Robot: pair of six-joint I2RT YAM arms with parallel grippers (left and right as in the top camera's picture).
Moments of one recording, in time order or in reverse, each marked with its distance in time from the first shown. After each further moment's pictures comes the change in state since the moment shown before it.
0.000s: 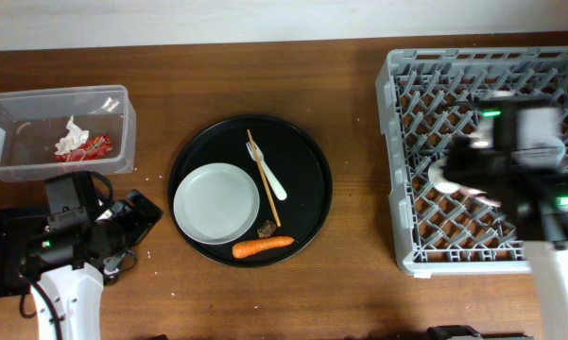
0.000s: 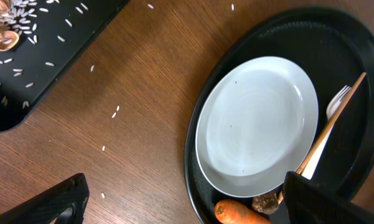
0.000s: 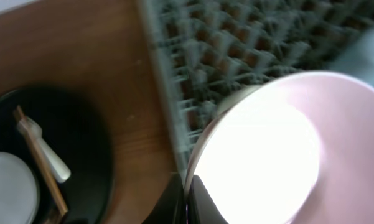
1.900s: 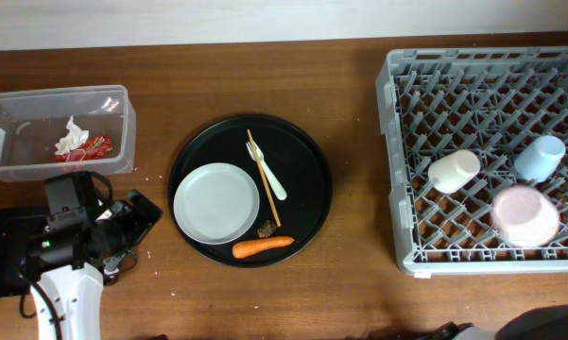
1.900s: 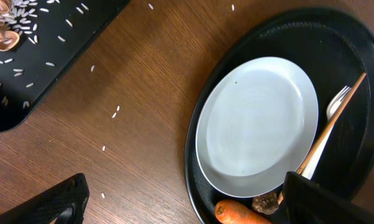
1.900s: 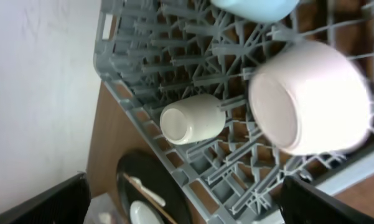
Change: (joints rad) left arm 0.002 0.000 0.000 0.000 0.000 0.000; right arm -1.036 0.310 0.108 -0.213 -0.802 -0.183
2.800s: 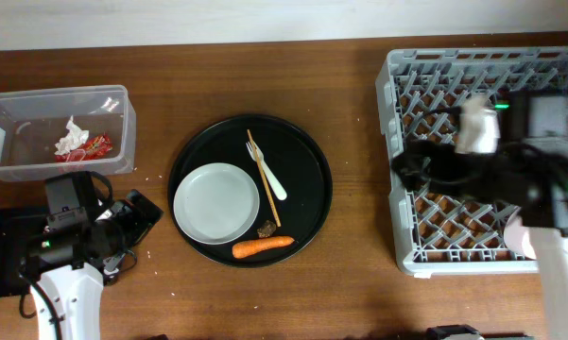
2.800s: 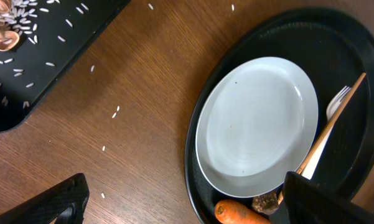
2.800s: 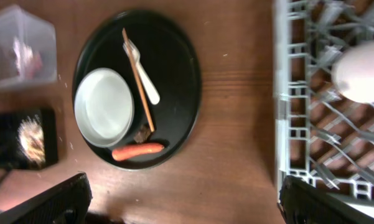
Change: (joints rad) left arm 0.000 0.000 0.000 0.000 0.000 0.000; right arm 1.080 -0.237 0.016 0.028 0.378 0.123
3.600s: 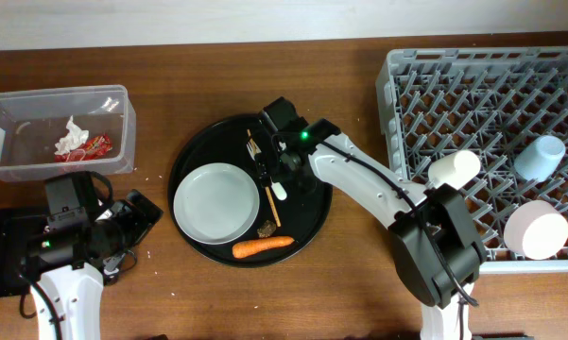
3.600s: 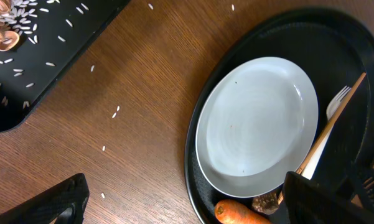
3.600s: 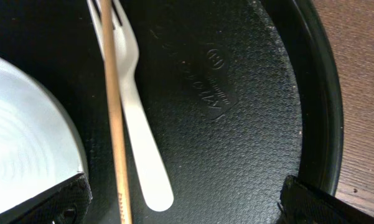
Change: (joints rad) left arm 0.000 0.000 0.000 0.000 0.000 0.000; right arm 0.557 0.769 0.000 0.584 0.390 0.108
